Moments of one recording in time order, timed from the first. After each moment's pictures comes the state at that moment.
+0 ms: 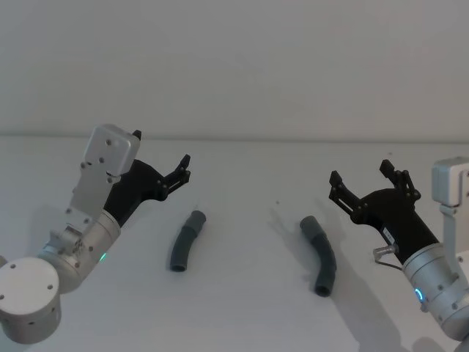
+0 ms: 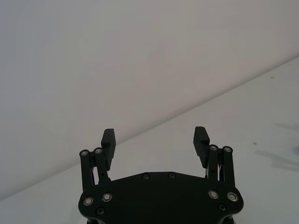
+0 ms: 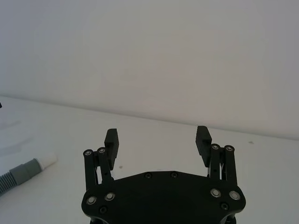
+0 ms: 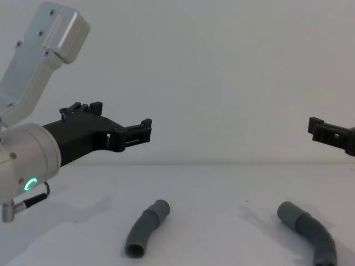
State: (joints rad) left arm -0.24 0.38 0.45 -1.63 -0.20 0.01 -0.01; right arm -0.01 0.34 -0.23 -1.77 0.29 0.03 0.07
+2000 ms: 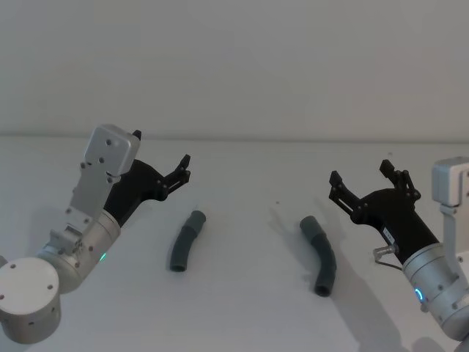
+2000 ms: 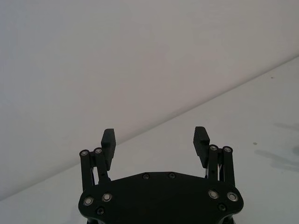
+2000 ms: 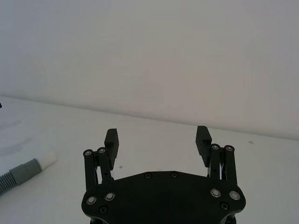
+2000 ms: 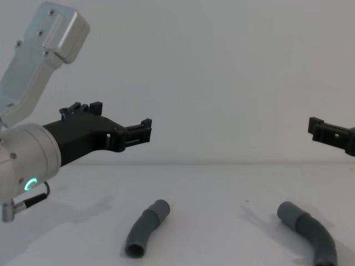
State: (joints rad) left arm -0.24 0.38 0.45 -1.63 -0.20 0.01 -0.01; right arm -0.01 0.34 -0.23 -1.77 0.29 0.03 0.07
